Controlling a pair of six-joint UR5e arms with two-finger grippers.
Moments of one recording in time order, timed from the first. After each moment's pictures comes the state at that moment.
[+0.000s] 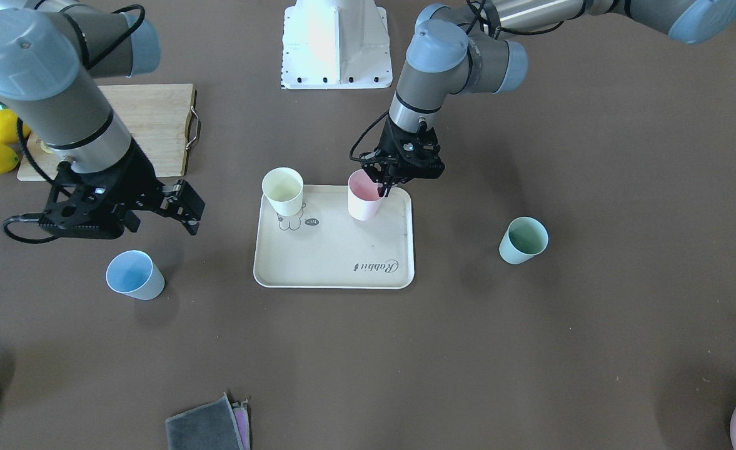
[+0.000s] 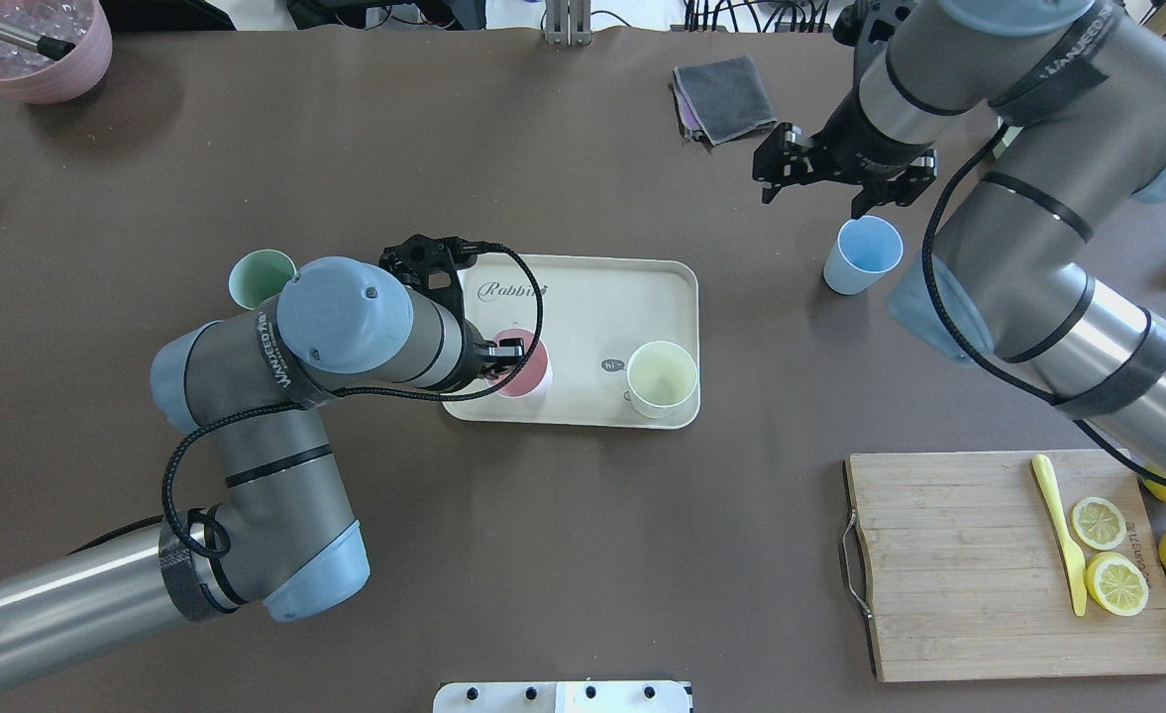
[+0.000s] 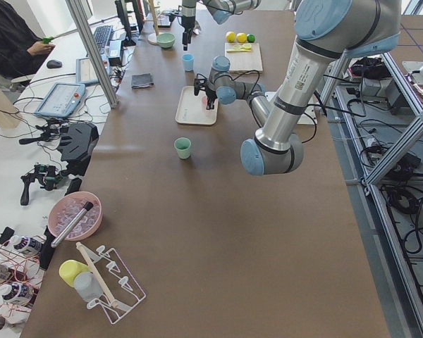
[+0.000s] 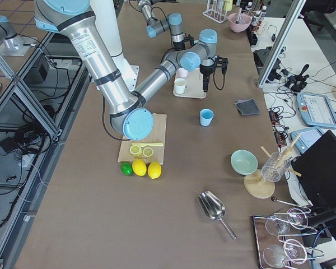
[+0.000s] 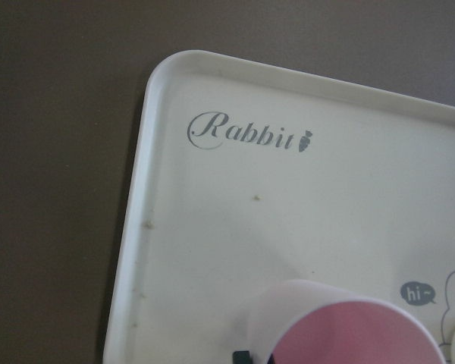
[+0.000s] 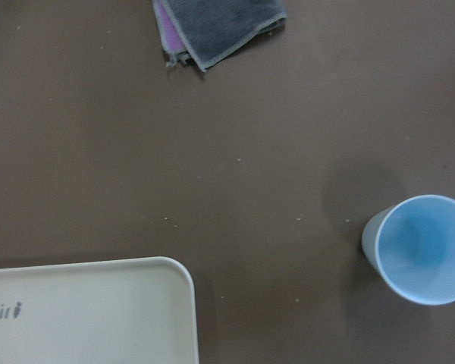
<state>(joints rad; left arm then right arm) -0.49 -2.16 -1.68 -1.88 -1.76 -1.37 0.95 -1.05 1.76 -1.60 2.12 0.98</state>
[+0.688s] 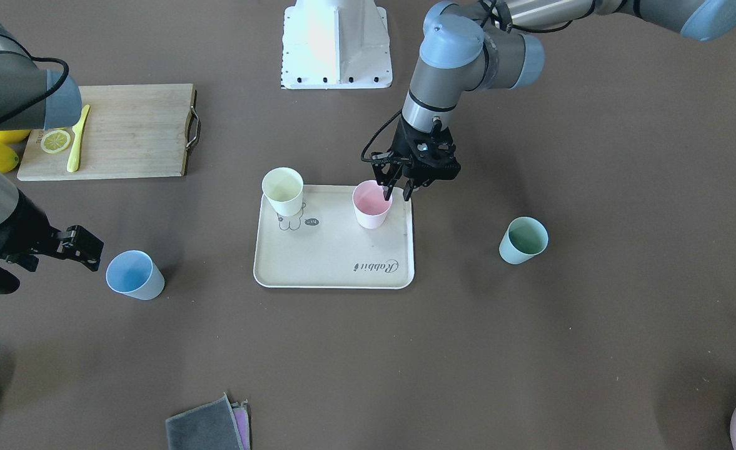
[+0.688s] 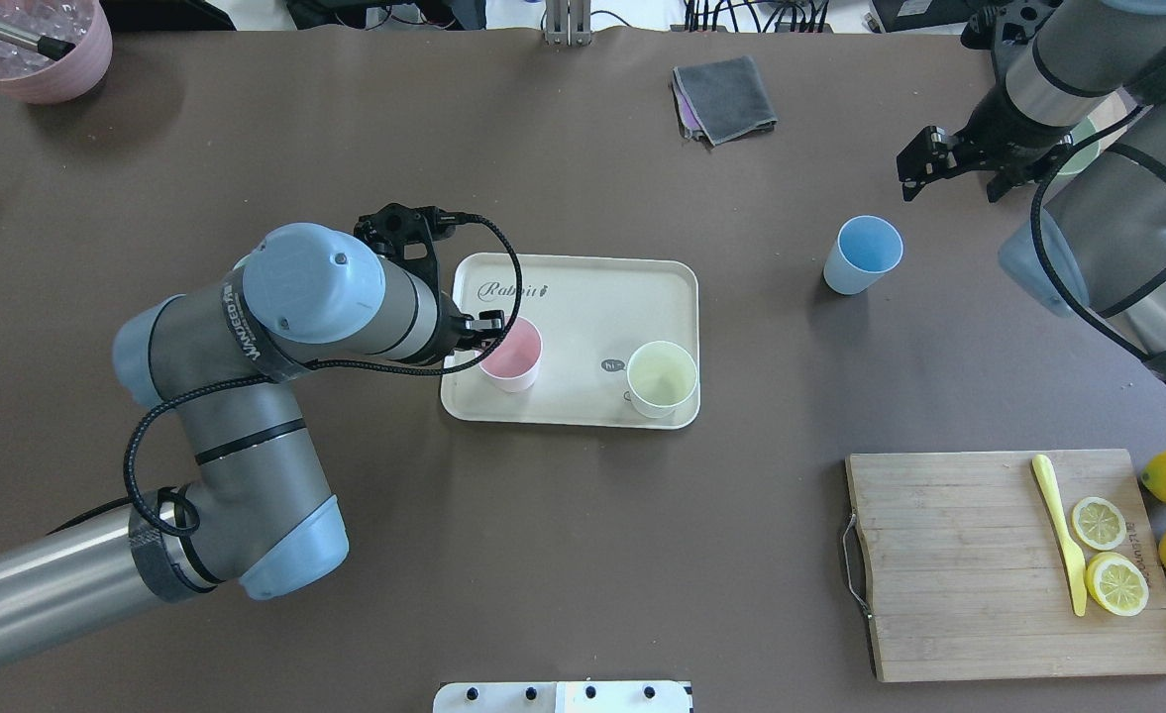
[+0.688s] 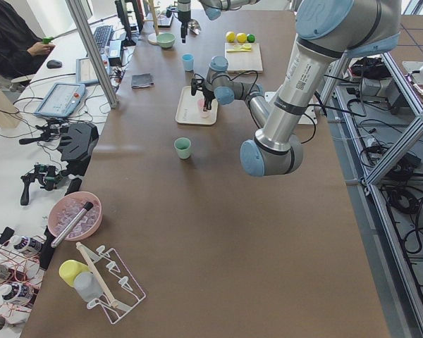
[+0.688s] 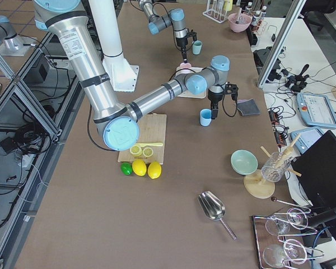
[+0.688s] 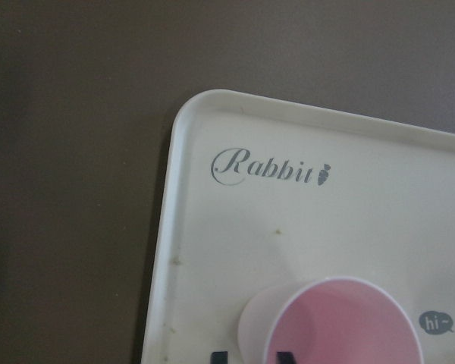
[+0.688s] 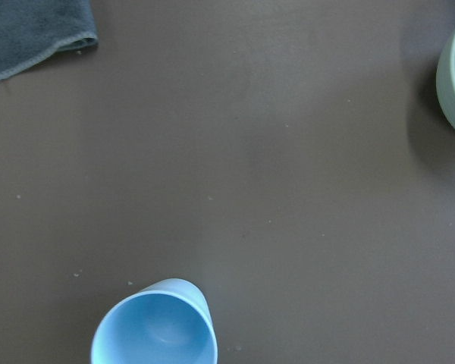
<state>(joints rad) -0.56 -2.15 -1.76 -1.77 -1.77 -1.28 1.05 -1.17 1.61 -1.48 2.16 0.74</state>
